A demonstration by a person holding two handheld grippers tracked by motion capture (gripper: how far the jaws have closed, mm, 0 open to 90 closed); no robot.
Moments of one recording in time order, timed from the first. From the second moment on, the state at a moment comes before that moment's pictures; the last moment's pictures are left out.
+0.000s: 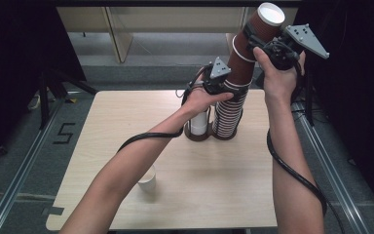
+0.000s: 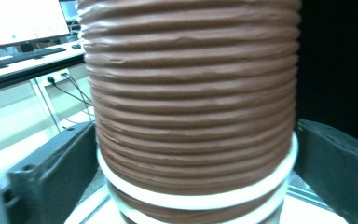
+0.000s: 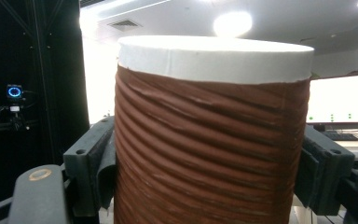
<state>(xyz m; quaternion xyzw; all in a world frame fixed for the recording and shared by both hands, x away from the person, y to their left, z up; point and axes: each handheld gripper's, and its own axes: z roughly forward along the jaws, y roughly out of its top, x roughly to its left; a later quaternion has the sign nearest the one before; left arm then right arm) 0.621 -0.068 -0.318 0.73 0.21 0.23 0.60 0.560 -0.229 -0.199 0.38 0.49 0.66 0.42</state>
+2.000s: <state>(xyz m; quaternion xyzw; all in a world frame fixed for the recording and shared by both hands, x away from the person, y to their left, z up) 0.520 0.062 -0.310 0.72 0.19 0.22 0.64 0.466 -0.223 -0.281 0.25 0.65 0.50 0.51</state>
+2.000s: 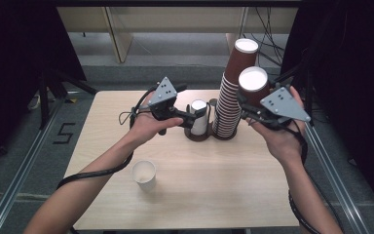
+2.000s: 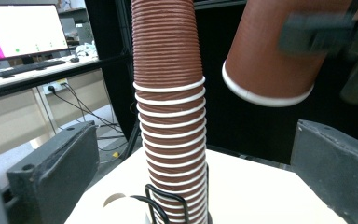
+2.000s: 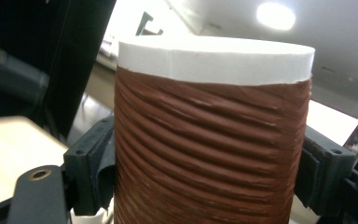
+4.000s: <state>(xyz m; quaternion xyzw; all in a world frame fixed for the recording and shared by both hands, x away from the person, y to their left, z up) 0.499 0.043 -0.372 0.78 0.14 0.15 0.59 0.462 -0.161 -0.391 -0.06 0.79 0.22 0.57</state>
